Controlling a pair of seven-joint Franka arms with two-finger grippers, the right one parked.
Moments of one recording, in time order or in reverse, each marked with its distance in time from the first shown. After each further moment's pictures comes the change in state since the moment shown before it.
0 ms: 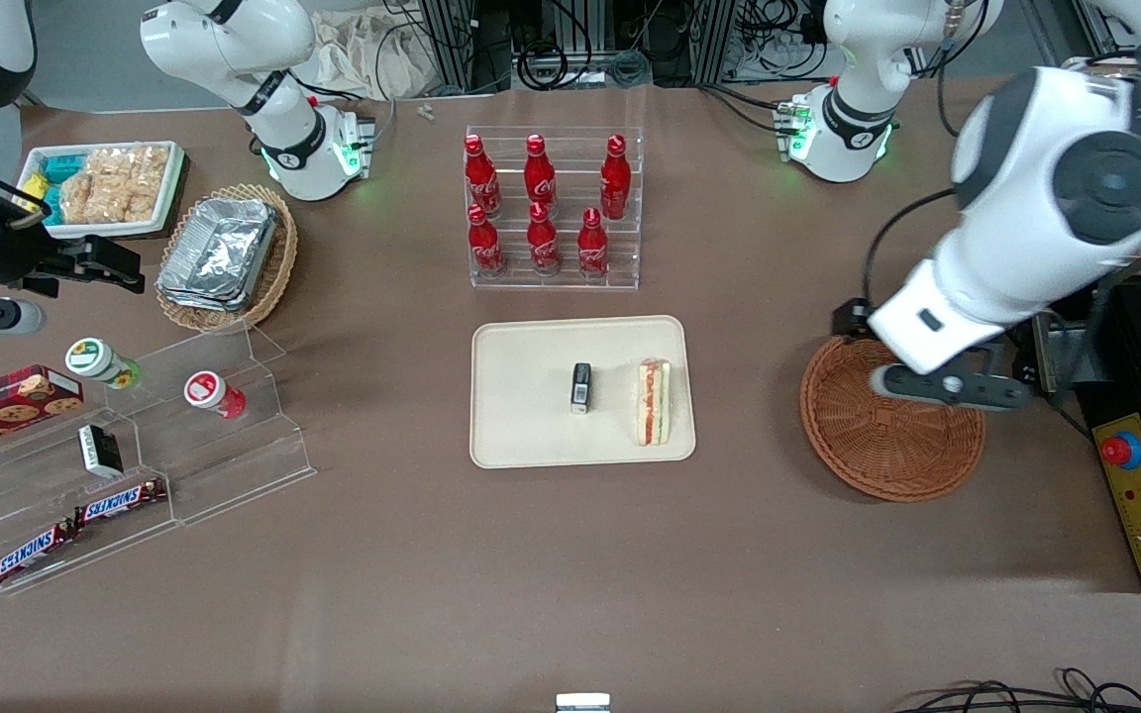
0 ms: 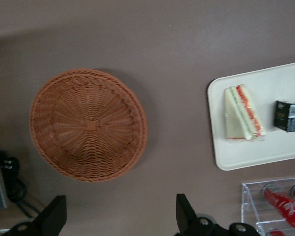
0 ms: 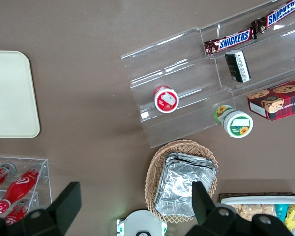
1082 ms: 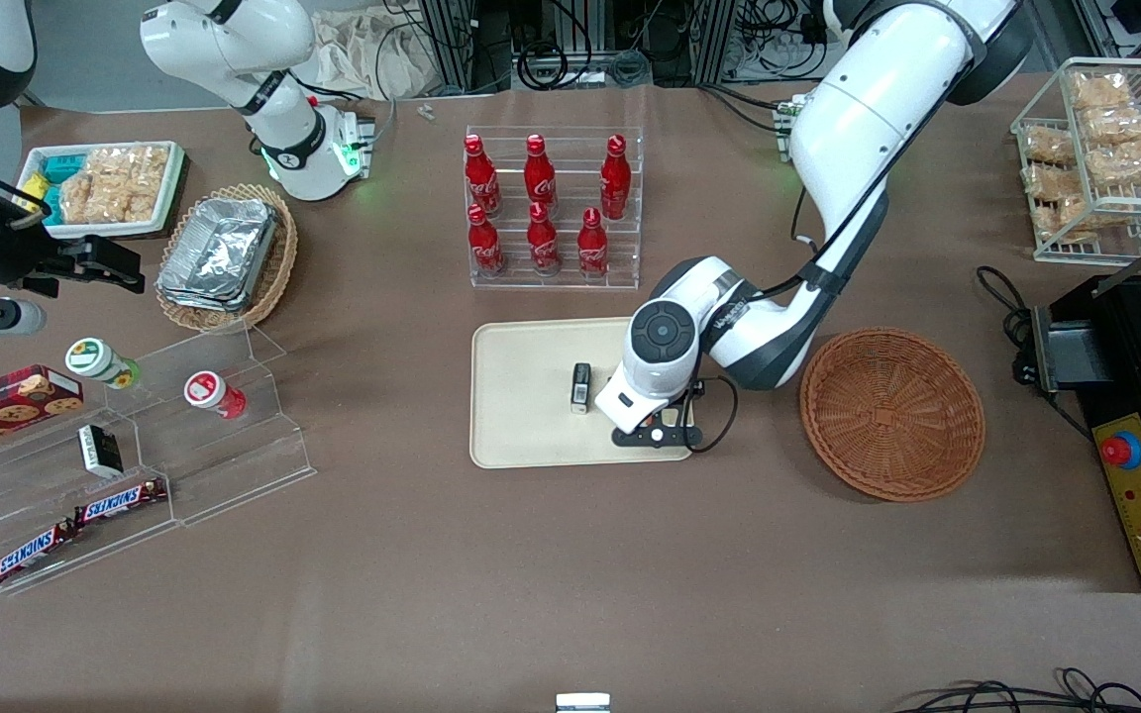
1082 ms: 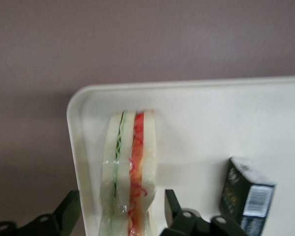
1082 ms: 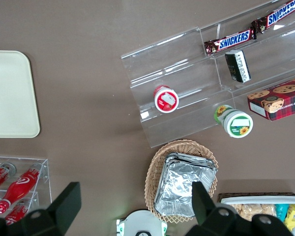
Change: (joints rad) arm -0.406 0.478 -0.014 -0.048 0.210 0.524 -0.667
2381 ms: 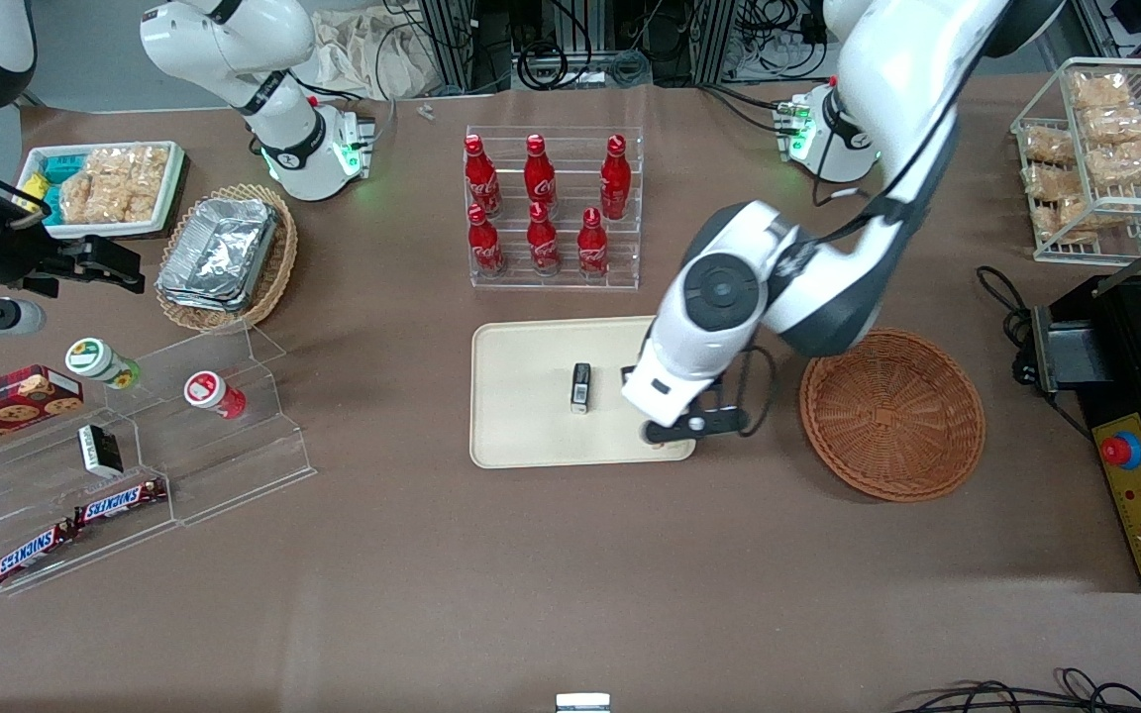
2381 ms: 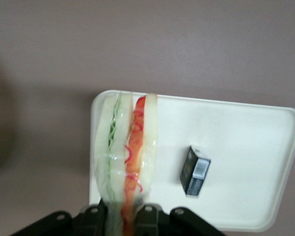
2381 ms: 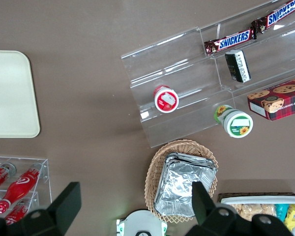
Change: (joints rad) arm 0.014 -0.105 -0.007 0.039 -0.110 -0.102 -0.036
